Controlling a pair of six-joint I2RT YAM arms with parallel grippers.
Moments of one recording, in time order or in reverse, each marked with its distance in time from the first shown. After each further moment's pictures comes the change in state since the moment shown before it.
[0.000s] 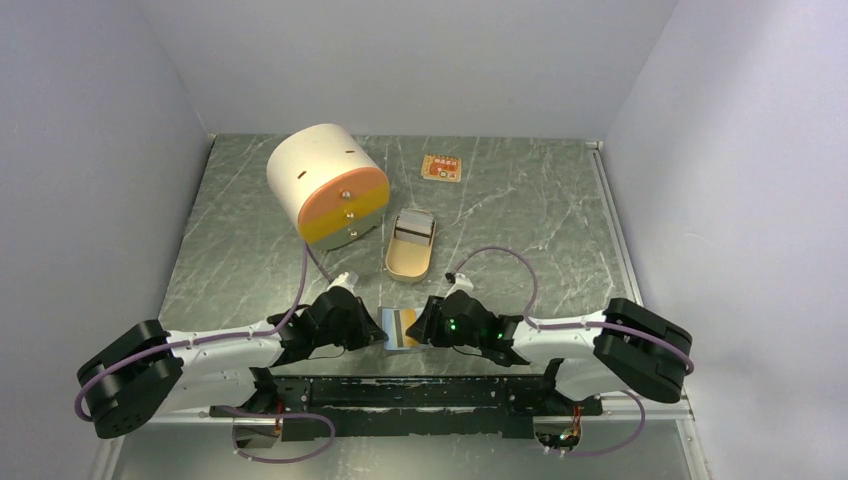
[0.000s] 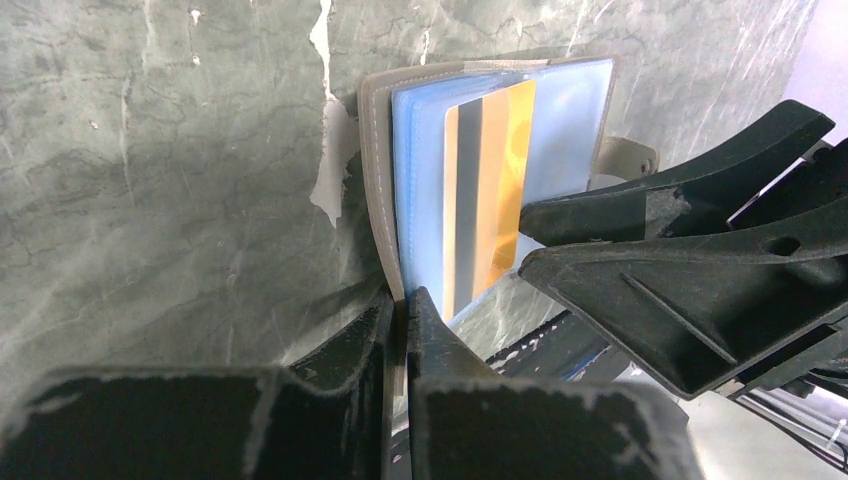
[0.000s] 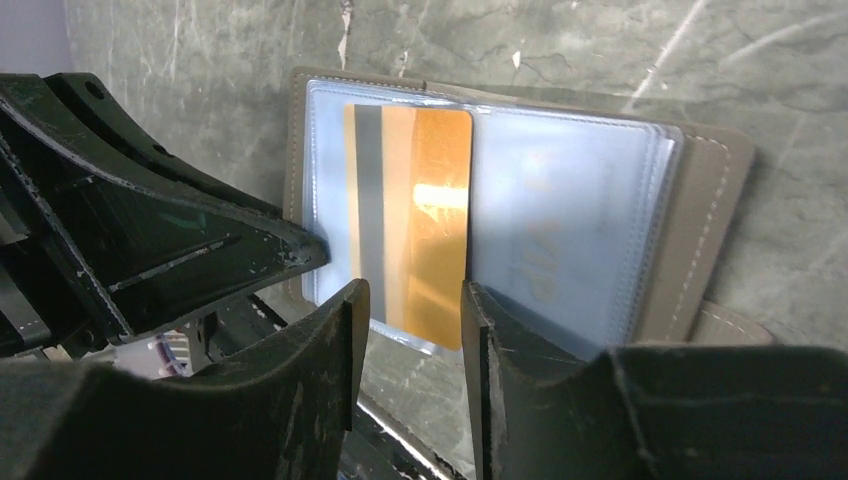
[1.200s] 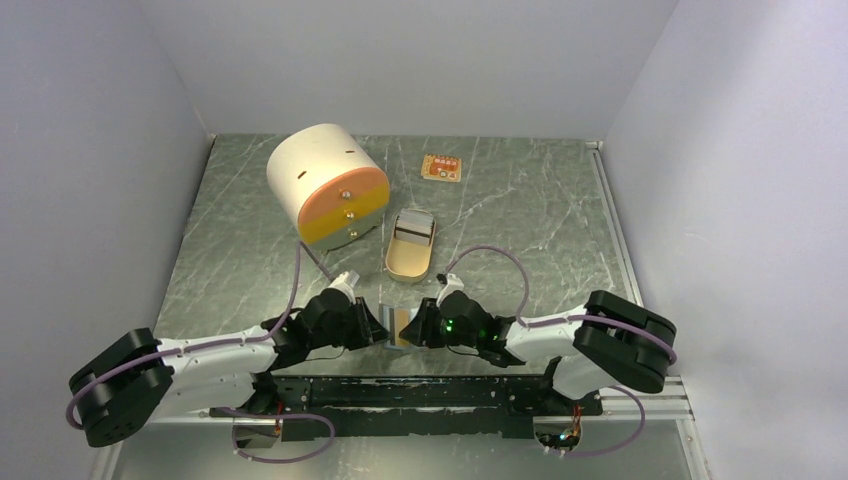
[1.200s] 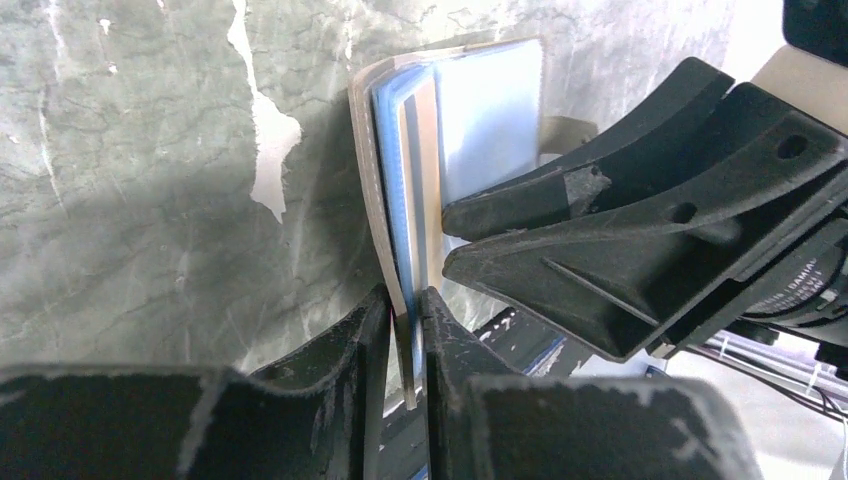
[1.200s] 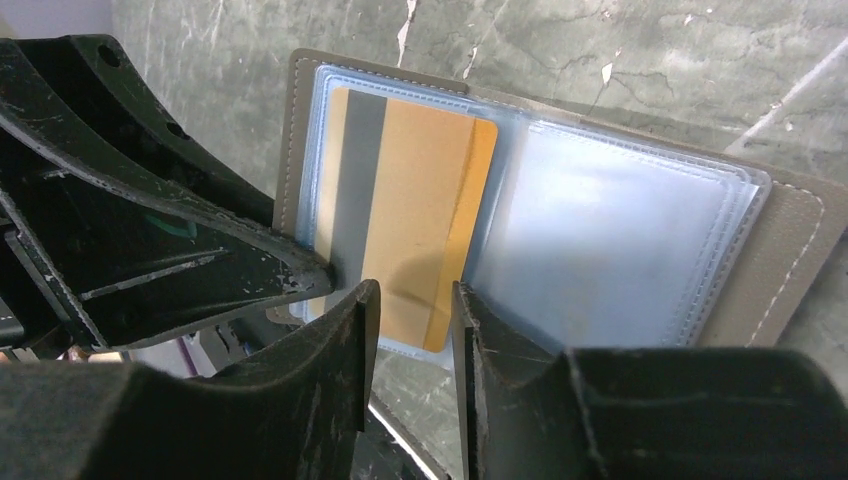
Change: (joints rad) left arm 0.000 -0.053 -0.035 0.075 0.038 0.043; right arm 0.002 0.114 -0.005 0.201 -0.083 -0.068
